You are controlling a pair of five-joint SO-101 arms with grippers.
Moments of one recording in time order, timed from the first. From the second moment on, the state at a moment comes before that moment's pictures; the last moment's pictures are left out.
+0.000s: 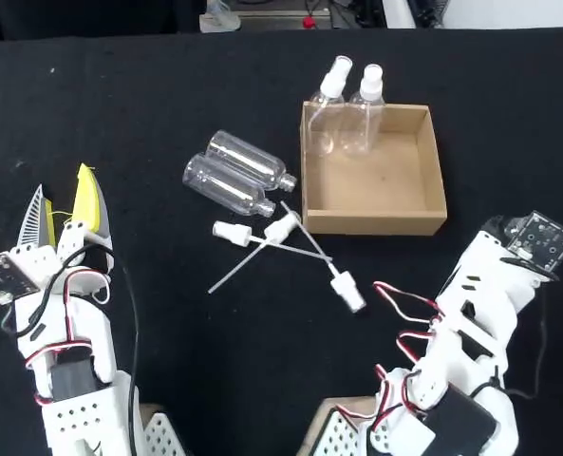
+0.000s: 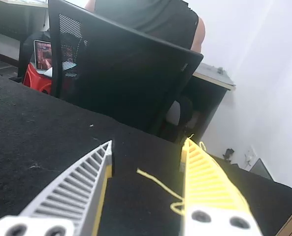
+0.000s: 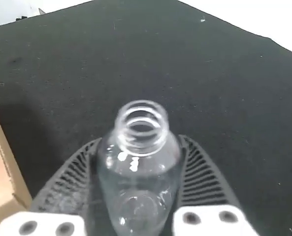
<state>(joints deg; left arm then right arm) -20.8 -103.6 96.1 10.9 15.0 39.9 -22.4 83.1 -31.7 3.1</state>
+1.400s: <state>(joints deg) 8.3 -66.5 77.4 26.7 0.6 33.8 -64.9 58.0 44.2 8.3</state>
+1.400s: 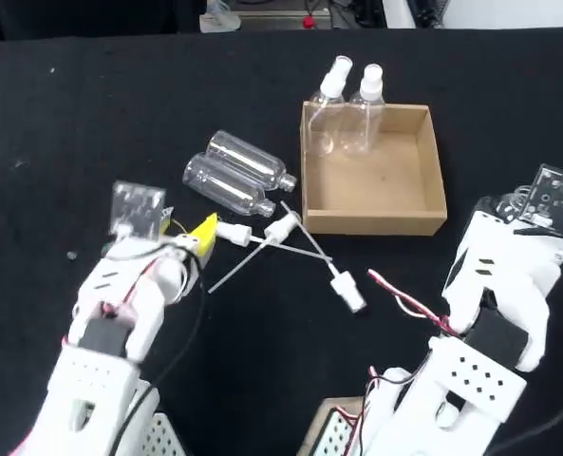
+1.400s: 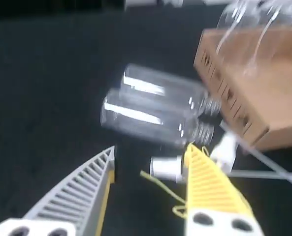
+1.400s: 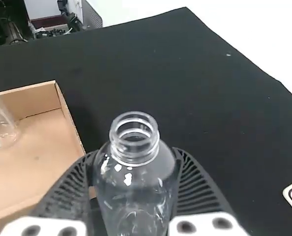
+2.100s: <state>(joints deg) 16.4 -17.9 58.9 18.2 44.9 33.8 -64.9 58.0 44.2 8.3</state>
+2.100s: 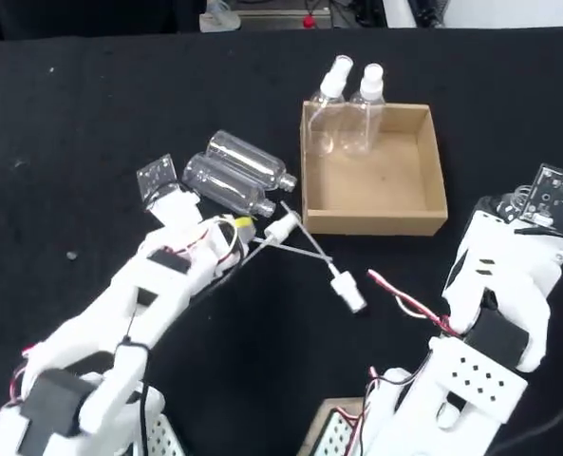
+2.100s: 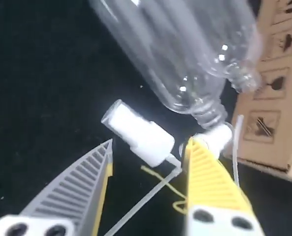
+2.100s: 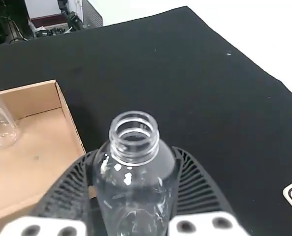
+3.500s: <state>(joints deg) 11.7 -11.9 52.4 28.7 27.0 33.8 -64.9 58.5 44.2 8.4</state>
